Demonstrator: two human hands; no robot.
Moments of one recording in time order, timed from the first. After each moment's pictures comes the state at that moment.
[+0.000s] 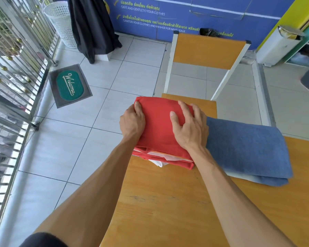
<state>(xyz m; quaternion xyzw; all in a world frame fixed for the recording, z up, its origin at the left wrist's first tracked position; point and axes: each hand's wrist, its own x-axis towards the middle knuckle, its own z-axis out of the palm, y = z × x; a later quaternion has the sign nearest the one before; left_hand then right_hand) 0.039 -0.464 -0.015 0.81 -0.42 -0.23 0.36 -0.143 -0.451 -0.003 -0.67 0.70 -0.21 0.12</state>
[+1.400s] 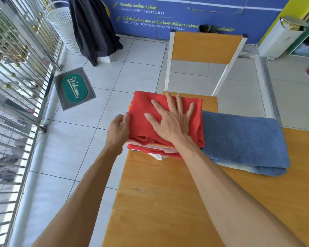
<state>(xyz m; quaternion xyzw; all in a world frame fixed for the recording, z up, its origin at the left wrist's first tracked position) 0.074 -0.403 -0.004 0.75 -0.37 -0.39 0.39 -0.102 -0.453 0.003 -0.77 0.63 -0.10 0.07</state>
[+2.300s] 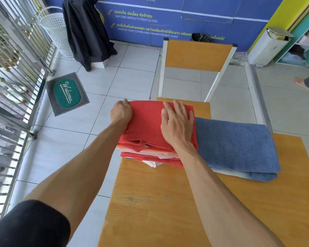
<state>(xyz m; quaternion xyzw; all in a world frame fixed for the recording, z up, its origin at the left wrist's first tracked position) 0.058 -0.502 0.007 0.83 -0.38 -0.28 0.29 -0.125 -0.461 0.012 -0.71 0.68 -0.15 0.11</state>
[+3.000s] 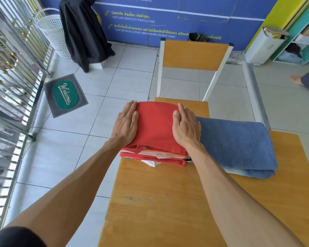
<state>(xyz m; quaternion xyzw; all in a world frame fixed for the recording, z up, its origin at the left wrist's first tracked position) 0.058 -0.451 -0.016 0.66 -0.66 -0.24 0.26 -0.163 -0.462 0.000 -0.63 0.72 -0.16 0.24</state>
